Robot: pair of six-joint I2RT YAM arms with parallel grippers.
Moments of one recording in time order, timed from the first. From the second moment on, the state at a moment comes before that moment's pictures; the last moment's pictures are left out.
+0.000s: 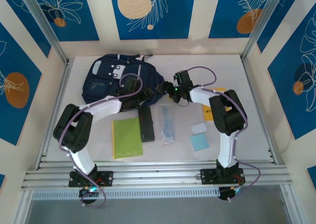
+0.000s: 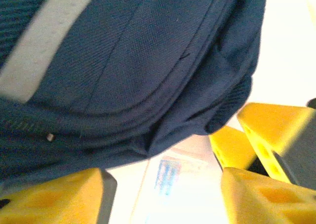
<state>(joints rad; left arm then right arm) -0.53 1.71 1.09 -0.15 0.12 -1.12 0.40 2.00 1.24 -0.04 -0.39 0.86</state>
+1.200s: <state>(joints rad) -0.37 2.10 1.45 -0.10 0.04 -0.92 0.49 1.51 0.96 -0.15 -0.52 0.89</state>
